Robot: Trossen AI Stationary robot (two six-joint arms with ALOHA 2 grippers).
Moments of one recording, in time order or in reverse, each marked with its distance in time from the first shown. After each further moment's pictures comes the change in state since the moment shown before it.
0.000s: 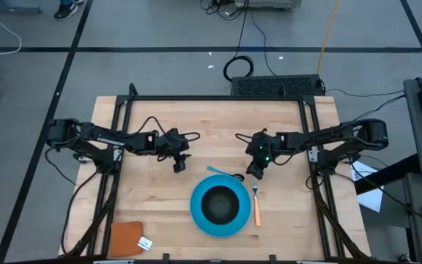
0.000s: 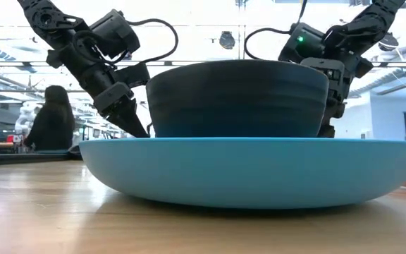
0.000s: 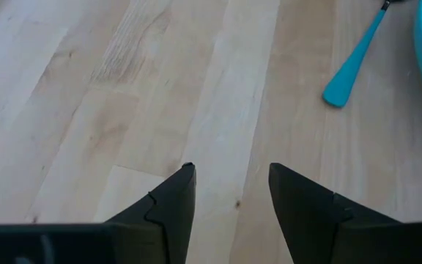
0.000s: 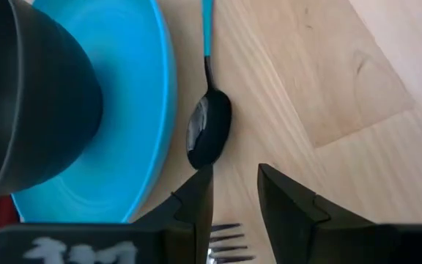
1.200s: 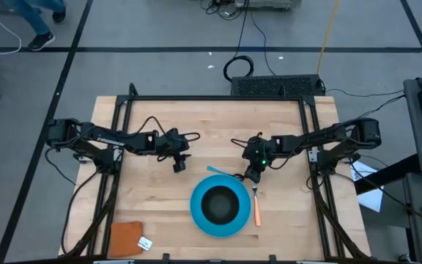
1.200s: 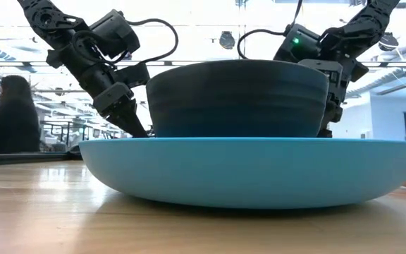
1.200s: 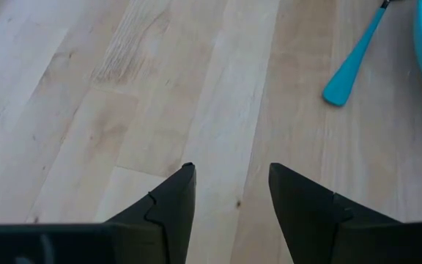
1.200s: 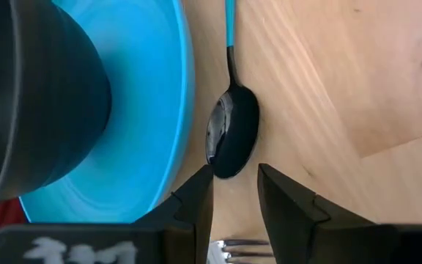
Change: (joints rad) left arm 0.000 0.000 0.000 -0.001 -0.001 0.007; right arm 0.048 0.083 0.024 0.054 -0.017 0.035
